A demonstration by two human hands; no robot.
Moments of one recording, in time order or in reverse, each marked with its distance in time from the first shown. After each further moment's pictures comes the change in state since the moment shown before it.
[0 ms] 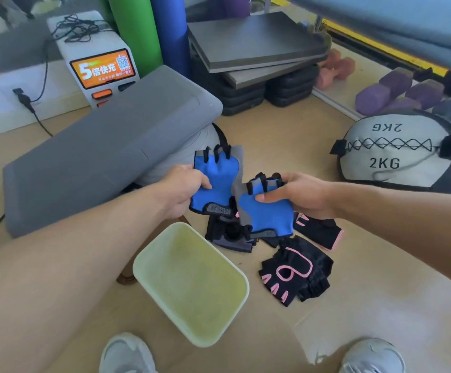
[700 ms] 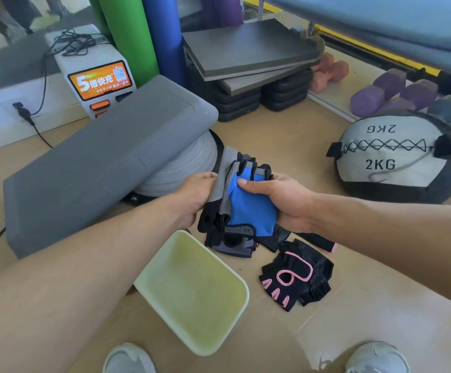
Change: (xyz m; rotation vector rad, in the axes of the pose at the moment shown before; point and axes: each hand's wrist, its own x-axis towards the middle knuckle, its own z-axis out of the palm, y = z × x) left_hand -0.006 0.003 0.025 0.013 -0.117 -0.059; right_hand -0.003 -0.012 0.038 0.491 0.103 -0.094
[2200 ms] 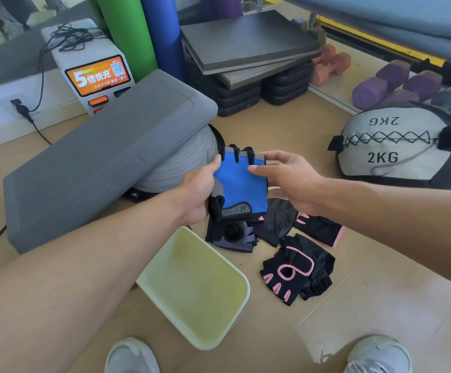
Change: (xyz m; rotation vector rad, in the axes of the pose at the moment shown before) left_hand 0.005 -0.001 0.012 -0.259 -0.003 0.013; right_hand 0.008 -0.016 -0.014 -0.168 0.174 -0.128
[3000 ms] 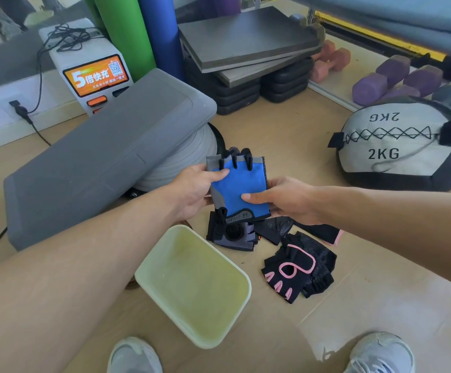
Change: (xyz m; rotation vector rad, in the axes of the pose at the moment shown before) left_hand 0.017 -0.003 -0.015 0.166 -0.043 0.062; right_hand 0.006 0.030 -0.006 -0.312 -0.213 0.183
